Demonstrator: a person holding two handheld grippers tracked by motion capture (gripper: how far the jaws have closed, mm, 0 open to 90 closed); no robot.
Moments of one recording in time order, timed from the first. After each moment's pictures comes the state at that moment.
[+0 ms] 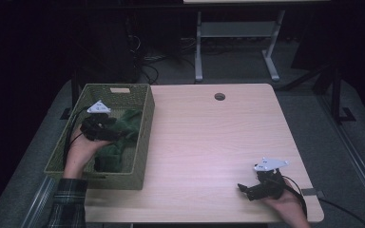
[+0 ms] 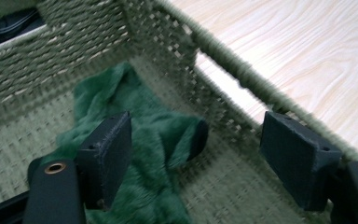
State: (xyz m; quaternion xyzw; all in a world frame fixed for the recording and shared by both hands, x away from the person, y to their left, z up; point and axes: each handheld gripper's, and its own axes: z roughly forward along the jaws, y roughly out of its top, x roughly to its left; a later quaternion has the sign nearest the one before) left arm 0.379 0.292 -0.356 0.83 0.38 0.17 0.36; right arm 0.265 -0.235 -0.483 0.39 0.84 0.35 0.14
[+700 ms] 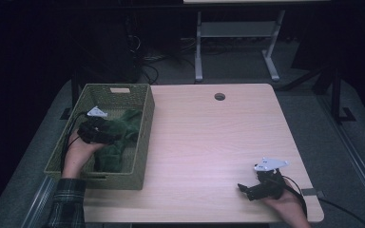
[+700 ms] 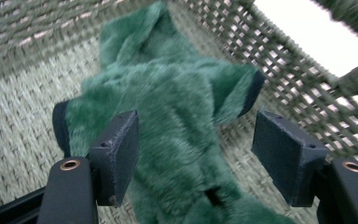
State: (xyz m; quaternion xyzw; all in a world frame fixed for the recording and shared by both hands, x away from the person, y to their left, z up) left arm 0.390 0.316 -0.386 0.84 0.43 0.17 0.30; right arm 0.265 -0.235 -0.483 0.39 0.84 0.35 0.14
